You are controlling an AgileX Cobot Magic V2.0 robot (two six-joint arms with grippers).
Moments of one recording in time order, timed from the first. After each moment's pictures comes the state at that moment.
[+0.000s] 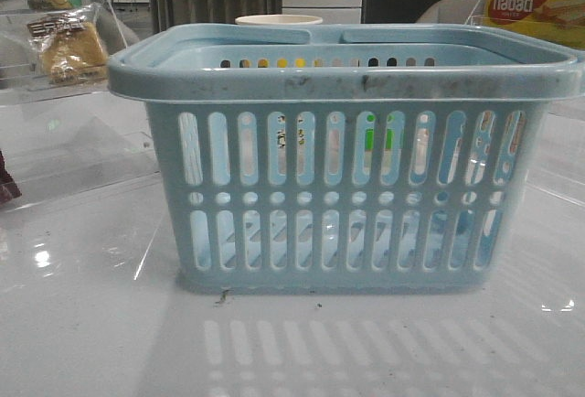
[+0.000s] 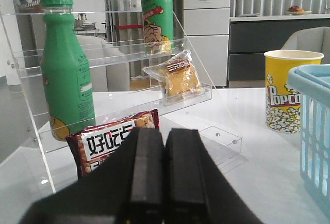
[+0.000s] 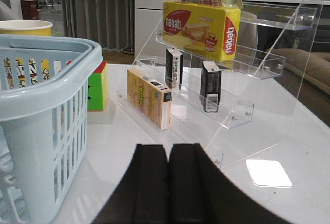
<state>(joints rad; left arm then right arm) -0.03 -0.01 0.01 0.01 -0.01 0.04 -0.04 -0.01 0.03 0.00 0.03 0.00</state>
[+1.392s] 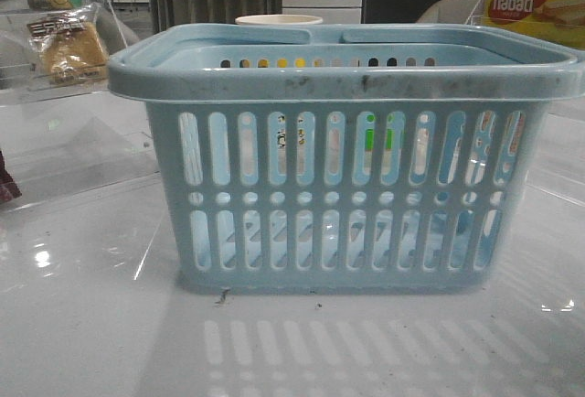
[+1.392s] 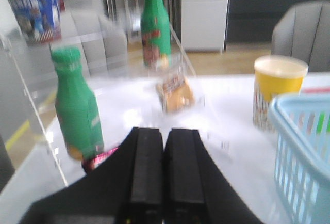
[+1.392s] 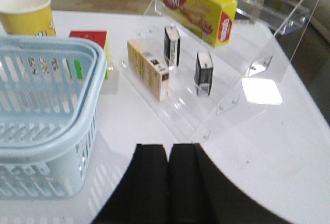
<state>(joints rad) -0.03 0.27 -0.66 0.00 0.62 0.04 -0.04 0.40 -0.73 0.00 0.75 0.00</state>
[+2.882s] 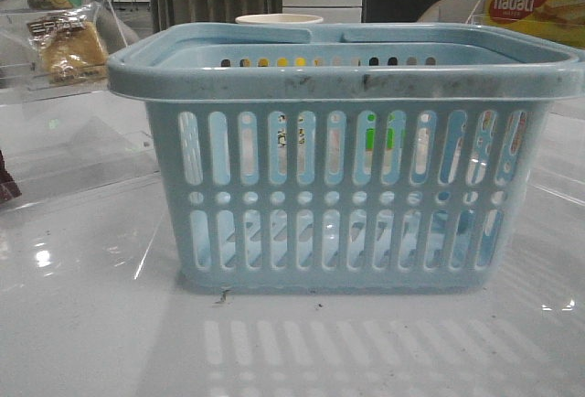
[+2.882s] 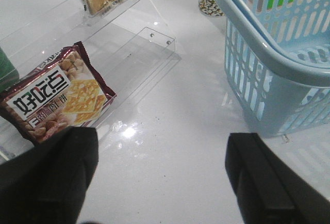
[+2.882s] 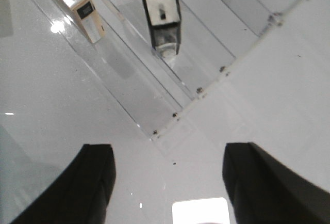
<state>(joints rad) -0.24 0.53 -0.68 -0.01 0.73 0.10 -0.19 1.48 -1.26 -0.03 0.78 0.04</state>
